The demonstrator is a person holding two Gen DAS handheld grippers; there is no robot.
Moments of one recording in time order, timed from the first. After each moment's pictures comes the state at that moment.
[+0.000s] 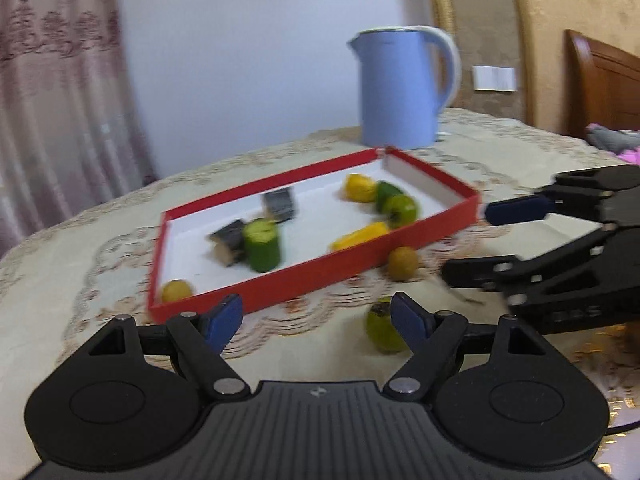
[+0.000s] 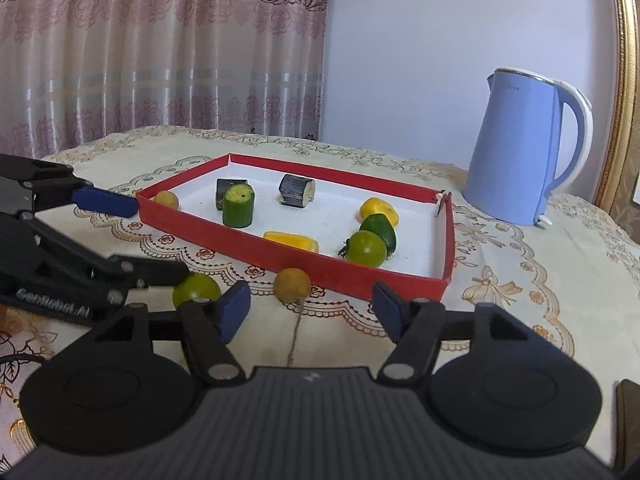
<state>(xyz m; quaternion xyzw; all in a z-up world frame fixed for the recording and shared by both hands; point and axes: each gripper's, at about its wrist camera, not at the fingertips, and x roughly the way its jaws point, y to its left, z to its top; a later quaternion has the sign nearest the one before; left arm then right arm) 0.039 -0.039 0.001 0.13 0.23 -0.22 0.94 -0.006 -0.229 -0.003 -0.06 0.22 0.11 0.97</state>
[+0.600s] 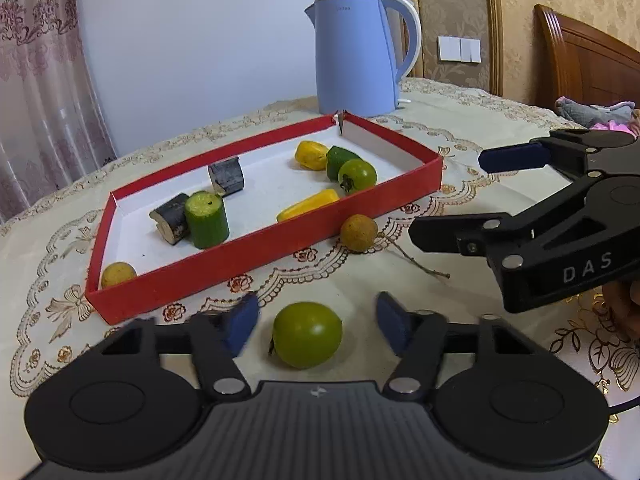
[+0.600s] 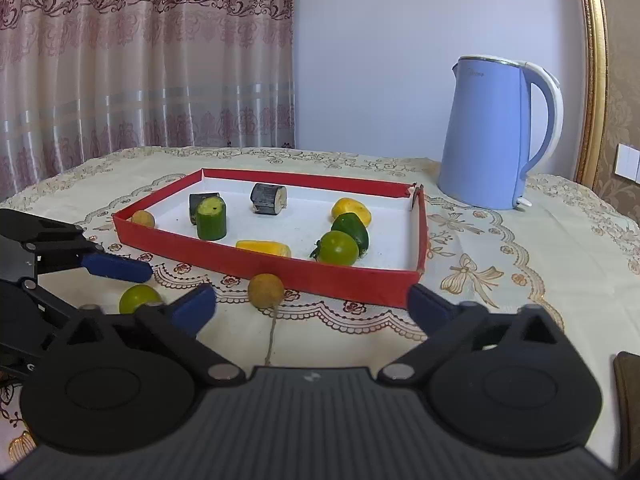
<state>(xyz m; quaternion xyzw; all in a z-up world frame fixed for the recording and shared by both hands) 0.048 -0.056 -0.019 0.15 0.28 -0.26 0.91 -0.006 -0.241 -0.005 -0.02 0.21 0.08 0.97</state>
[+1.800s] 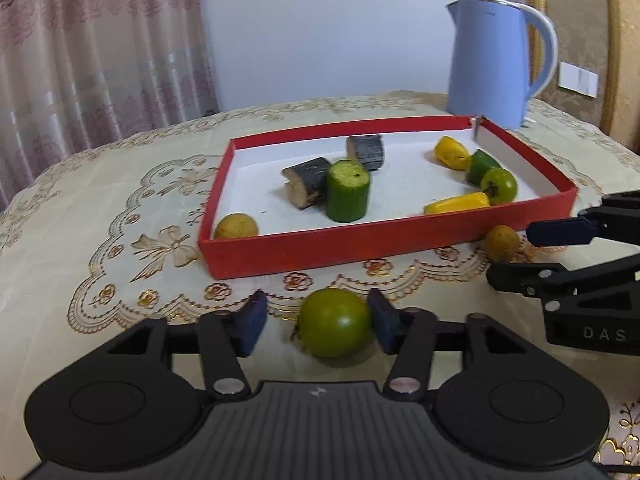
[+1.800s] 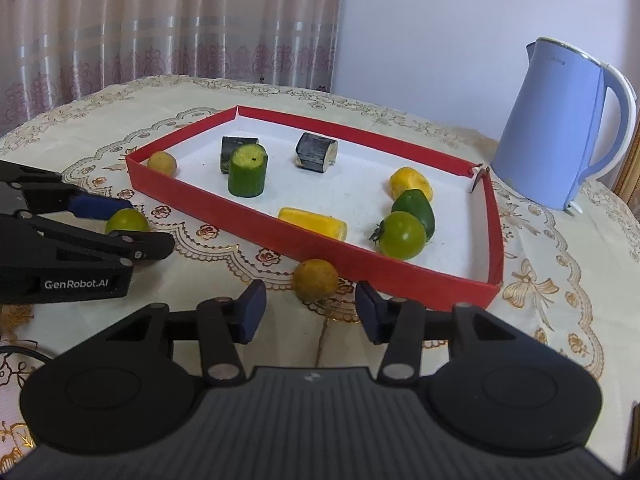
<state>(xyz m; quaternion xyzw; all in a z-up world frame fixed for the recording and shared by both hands) 0.075 -0.014 -0.022 0.07 0.31 -0.10 0.94 0.043 -0.197 -0.013 -0.09 0.30 0.12 0.94</state>
